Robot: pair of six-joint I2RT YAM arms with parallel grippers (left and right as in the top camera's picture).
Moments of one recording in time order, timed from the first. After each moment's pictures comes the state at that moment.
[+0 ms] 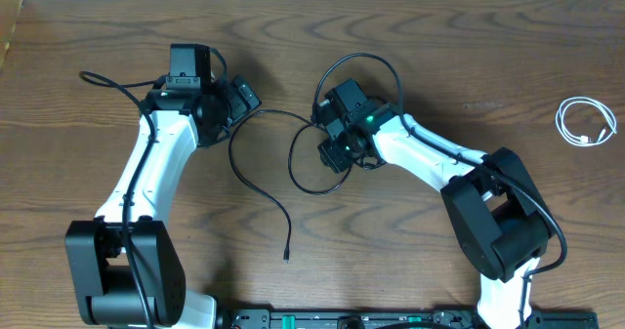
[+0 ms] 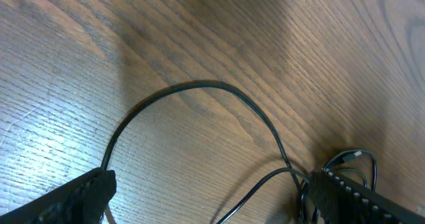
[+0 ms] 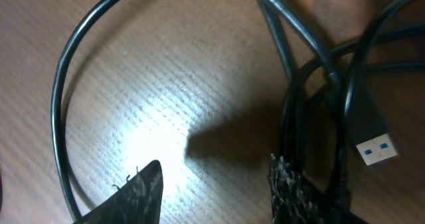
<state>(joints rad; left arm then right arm) -0.02 1.66 1.21 -0.66 0.18 -0.67 0.61 2.02 1.33 -0.54 -0.22 -0.02</state>
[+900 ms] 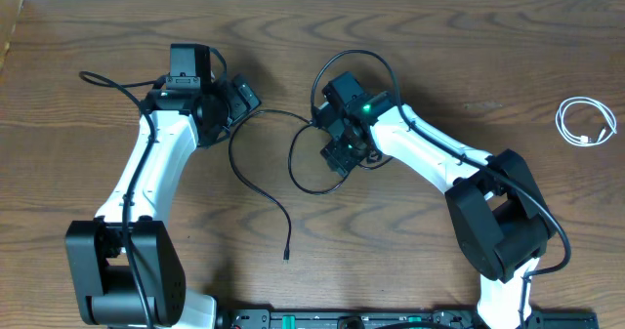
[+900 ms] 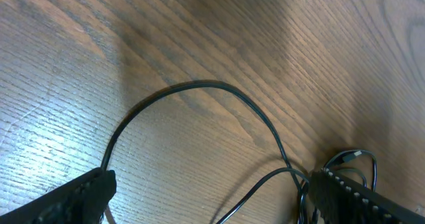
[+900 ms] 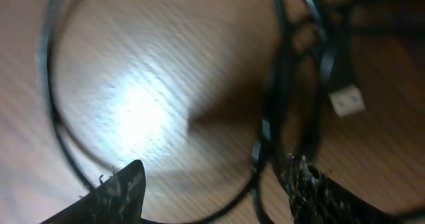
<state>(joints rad) -0.02 1.66 1.21 -0.66 0.18 -0.67 0.62 2.02 1.44 -0.77 -0.12 -0.10</state>
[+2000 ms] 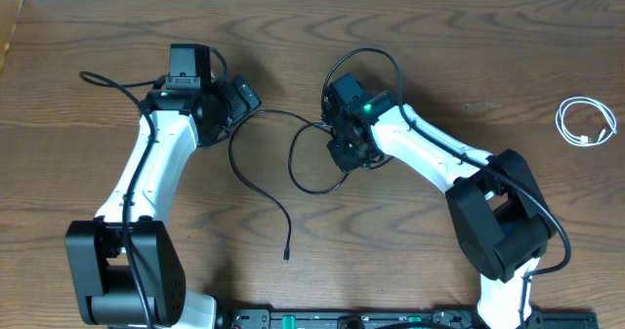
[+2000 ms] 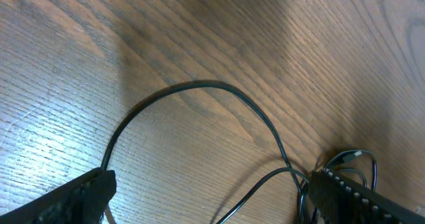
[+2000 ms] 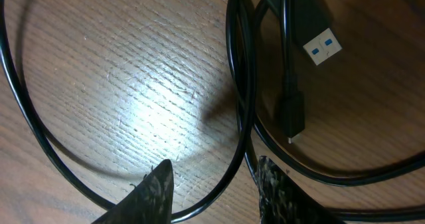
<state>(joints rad) -0.02 1.66 1.21 -0.66 0.18 -0.67 0.62 2.02 1.44 -0.80 -0.11 0.10</state>
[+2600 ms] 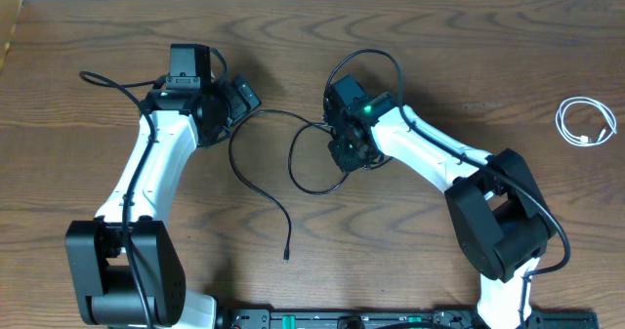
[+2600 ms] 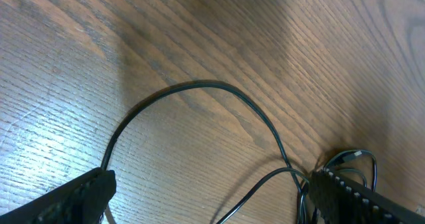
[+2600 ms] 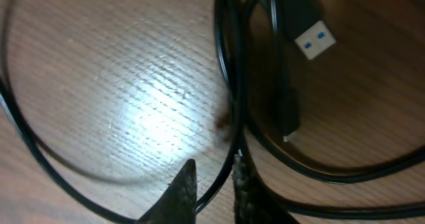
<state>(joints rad) -0.02 1.66 1.21 -0.66 0.18 -0.67 0.62 2.02 1.42 -0.79 -0.09 0.13</state>
